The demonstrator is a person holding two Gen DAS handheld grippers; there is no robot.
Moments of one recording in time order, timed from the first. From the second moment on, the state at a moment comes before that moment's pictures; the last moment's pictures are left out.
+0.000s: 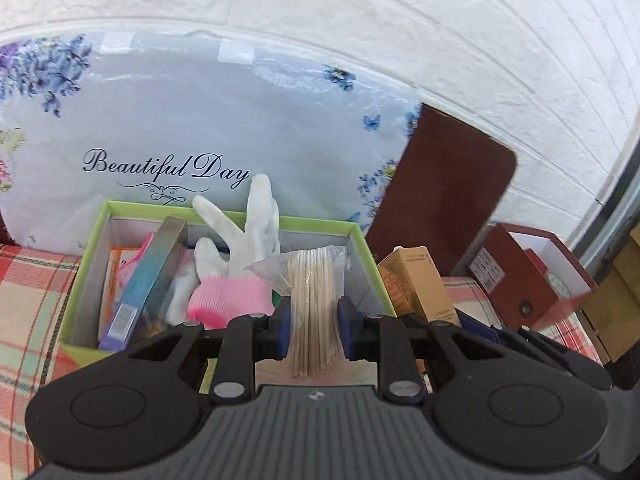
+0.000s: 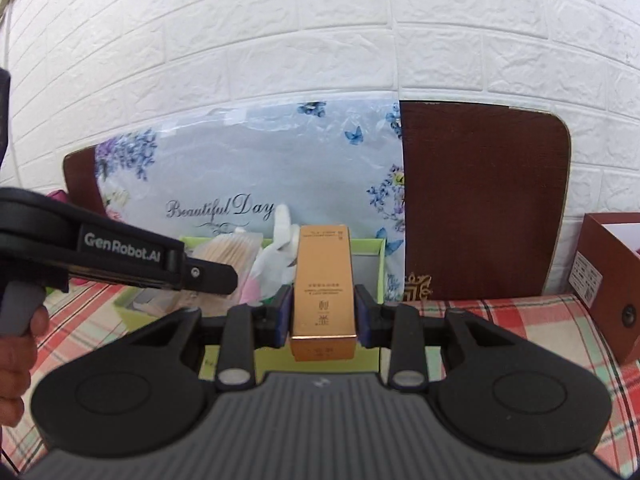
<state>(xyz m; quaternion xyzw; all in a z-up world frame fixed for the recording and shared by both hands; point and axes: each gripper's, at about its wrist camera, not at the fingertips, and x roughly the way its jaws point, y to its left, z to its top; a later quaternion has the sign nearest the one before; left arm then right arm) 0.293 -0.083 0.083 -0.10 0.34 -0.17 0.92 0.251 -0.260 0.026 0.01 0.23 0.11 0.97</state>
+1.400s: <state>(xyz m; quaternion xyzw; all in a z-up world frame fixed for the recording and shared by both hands) 0.272 -0.065 0.077 0.02 0.28 -0.01 0.96 0.243 -0.240 0.017 -0.01 0.20 0.13 0.97</state>
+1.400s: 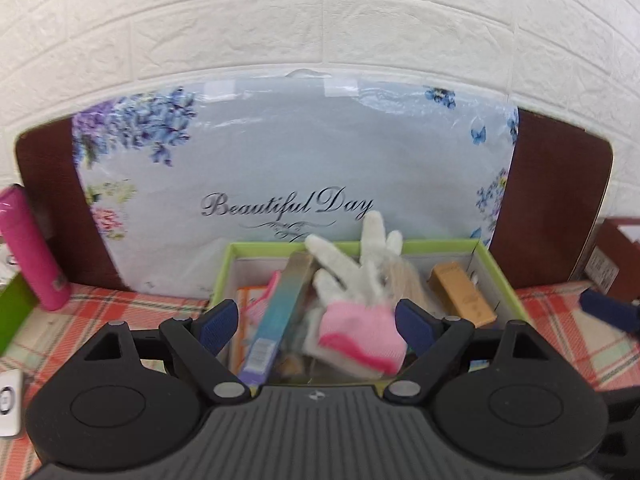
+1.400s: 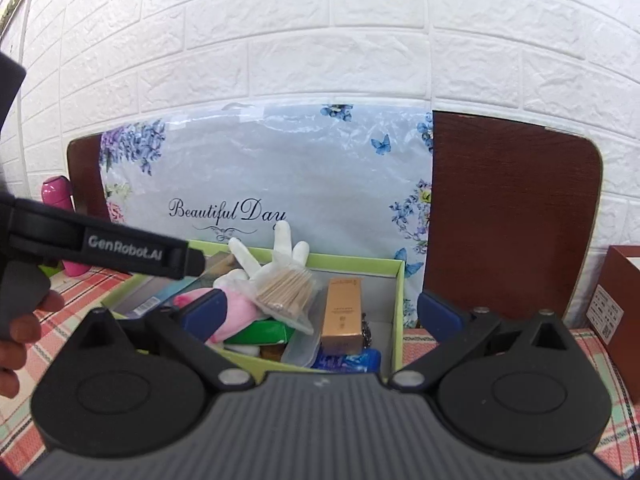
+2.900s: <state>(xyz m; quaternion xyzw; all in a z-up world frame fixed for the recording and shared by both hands) 0.095 -0.015 0.027 0.00 0.31 0.00 0.95 0.082 -0.224 -0.016 0.00 0.26 0.05 0.96</state>
